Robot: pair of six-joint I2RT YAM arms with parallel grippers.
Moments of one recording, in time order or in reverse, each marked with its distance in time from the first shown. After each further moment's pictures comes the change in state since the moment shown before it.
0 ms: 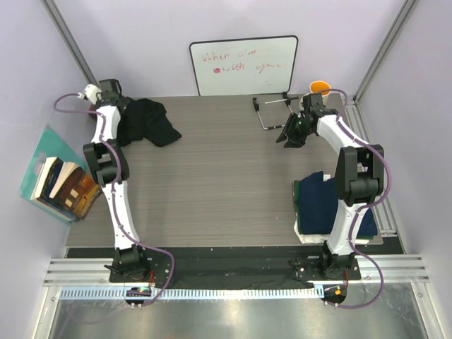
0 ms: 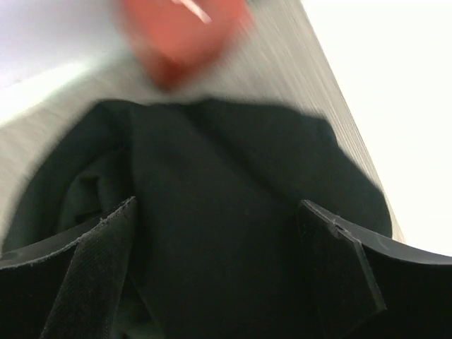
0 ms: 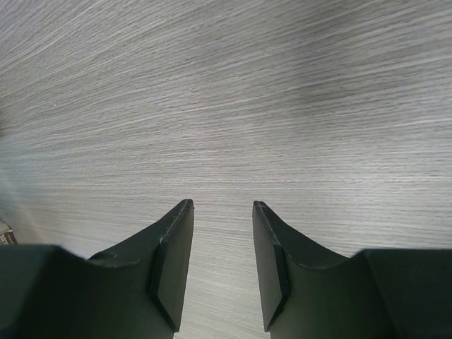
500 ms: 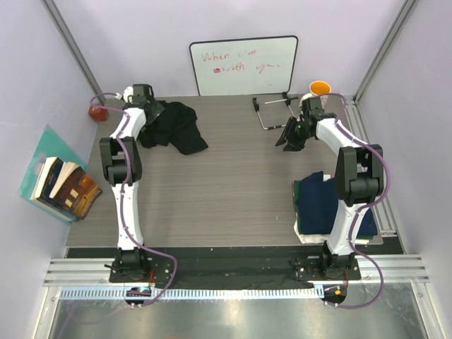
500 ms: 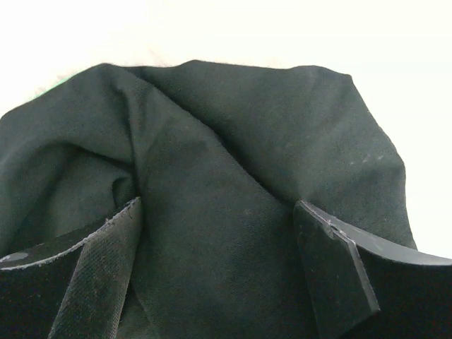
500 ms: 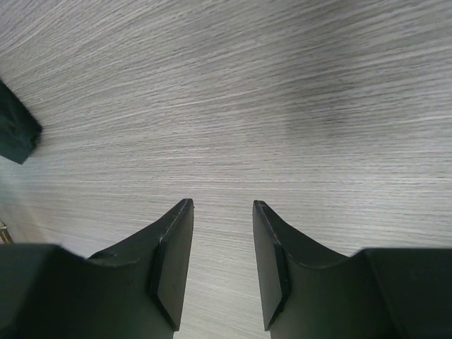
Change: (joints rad) left arm -0.198 -0.080 -0.217 0.058 0.171 0.045; right arm 0.000 -0.001 -0.058 0.050 -0.013 -0.002
